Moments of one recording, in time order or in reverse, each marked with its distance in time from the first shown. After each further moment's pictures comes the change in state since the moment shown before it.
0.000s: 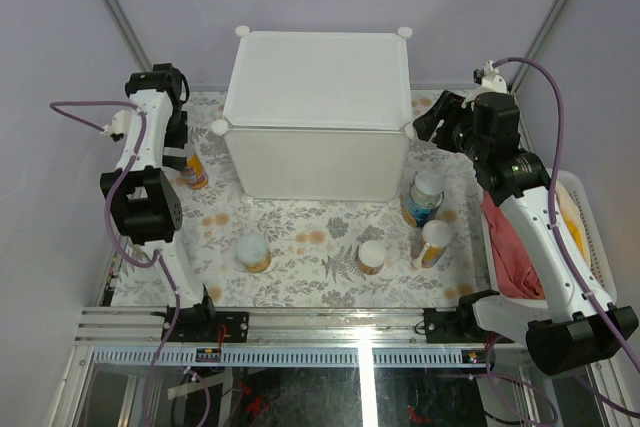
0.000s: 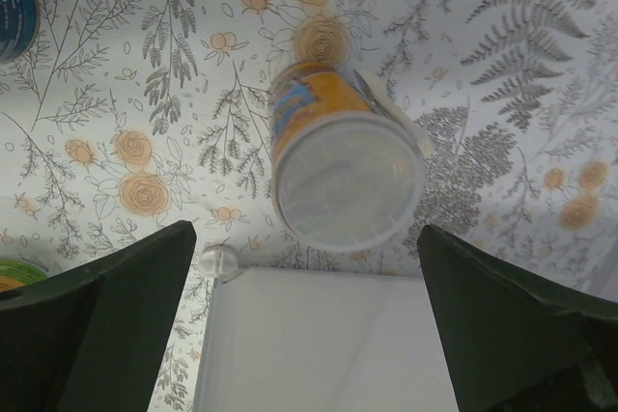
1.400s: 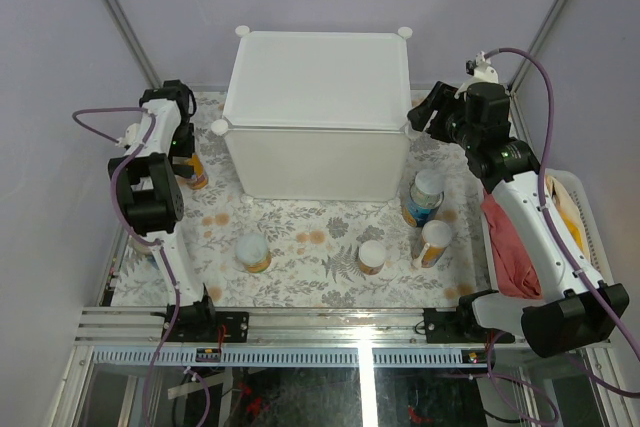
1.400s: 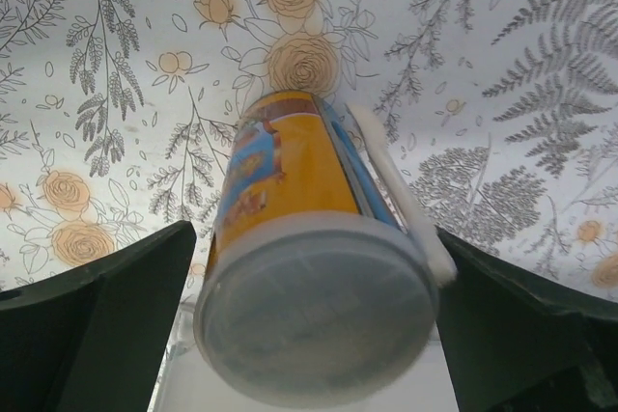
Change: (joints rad) left arm 0.018 0.101 -0.129 0.198 0.009 -0.012; right arm 0.000 0.091 0.034 0.061 -0.004 0.004
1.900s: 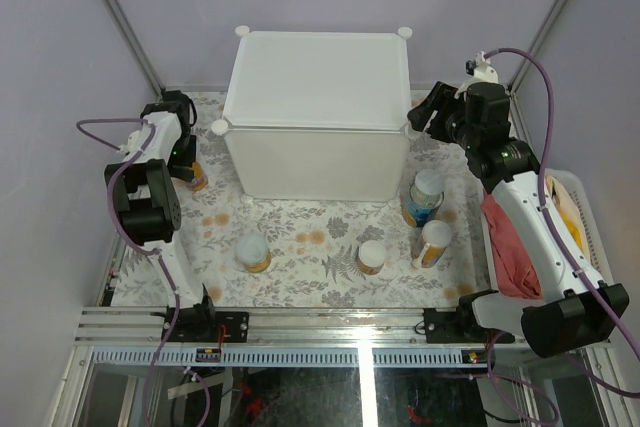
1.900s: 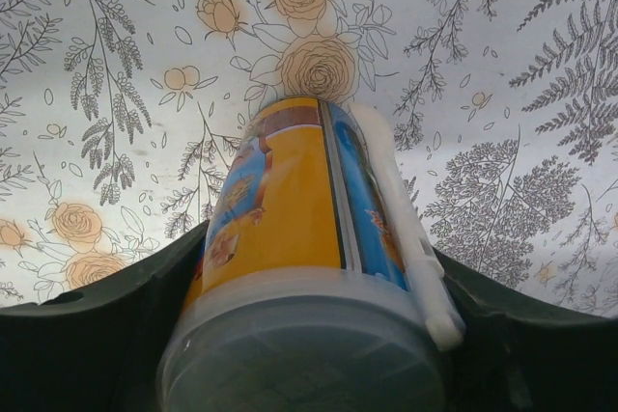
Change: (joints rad) left arm 0.001 -0.091 -0.218 0.184 0.010 0.080; right arm 0.000 0.000 0.000 0.000 0.000 -0.003
